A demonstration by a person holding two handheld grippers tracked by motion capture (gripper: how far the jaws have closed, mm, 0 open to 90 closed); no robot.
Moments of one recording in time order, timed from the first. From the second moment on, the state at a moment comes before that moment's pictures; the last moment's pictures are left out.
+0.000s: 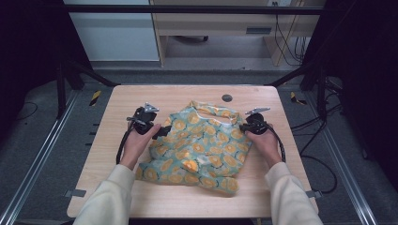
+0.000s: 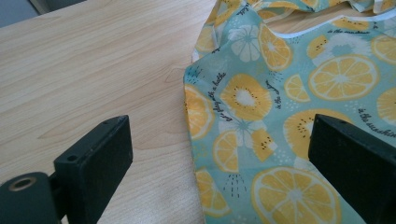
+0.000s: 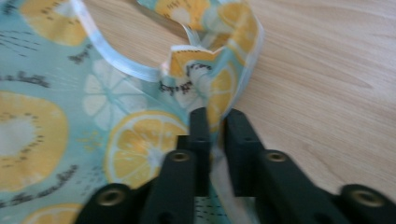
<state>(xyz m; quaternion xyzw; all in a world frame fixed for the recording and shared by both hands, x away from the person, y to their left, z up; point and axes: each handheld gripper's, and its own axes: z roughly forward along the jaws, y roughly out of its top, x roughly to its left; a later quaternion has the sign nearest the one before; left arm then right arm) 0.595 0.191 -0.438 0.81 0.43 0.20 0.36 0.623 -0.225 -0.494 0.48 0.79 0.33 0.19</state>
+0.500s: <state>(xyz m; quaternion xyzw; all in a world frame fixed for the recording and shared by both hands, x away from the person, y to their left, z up) 0.608 0.191 -0.459 0.82 0.45 0.17 0.31 0.605 -0.212 -0.467 0.43 0.79 0.39 0.17</state>
